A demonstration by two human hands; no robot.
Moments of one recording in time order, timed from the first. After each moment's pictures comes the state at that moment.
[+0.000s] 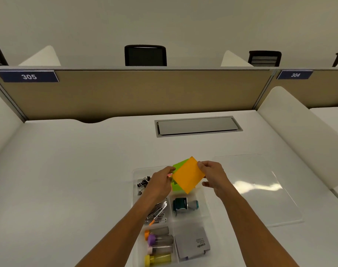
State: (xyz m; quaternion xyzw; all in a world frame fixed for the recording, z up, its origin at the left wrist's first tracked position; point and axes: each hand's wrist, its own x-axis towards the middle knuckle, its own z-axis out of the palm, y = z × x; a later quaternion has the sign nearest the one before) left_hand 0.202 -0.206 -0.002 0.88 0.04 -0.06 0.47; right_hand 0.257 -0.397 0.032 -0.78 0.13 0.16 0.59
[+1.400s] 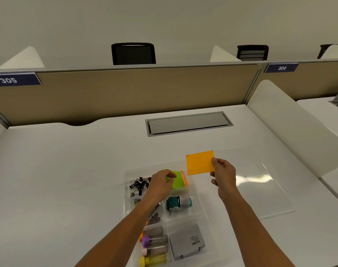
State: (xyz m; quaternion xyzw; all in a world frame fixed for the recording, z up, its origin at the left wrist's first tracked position) left_hand 0.215 -0.234 -0.015 0.87 0.06 -0.07 0.48; right_hand 0.247 -0.435 0.032 -0.71 0.25 -0.01 0.66
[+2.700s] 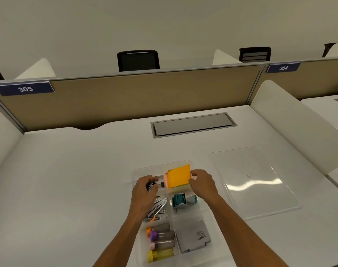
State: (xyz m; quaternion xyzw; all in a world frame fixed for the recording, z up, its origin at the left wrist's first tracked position) left_hand 0.149 -0.188 -0.010 0.83 0.15 0.06 0.53; right_hand 0.218 -0.387 0.003 -0.92 0.05 0.14 0.36
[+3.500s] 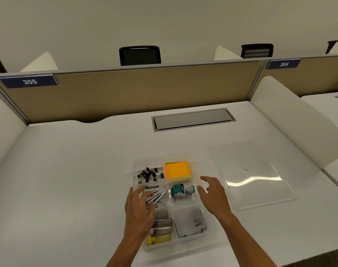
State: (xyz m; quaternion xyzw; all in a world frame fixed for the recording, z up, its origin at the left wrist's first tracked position) left_hand 0.070 -0.192 -0.052 0.92 0.13 0.09 0.35; right_hand 0.155 -0.432 -0.027 -0.92 0.03 0.06 0.39
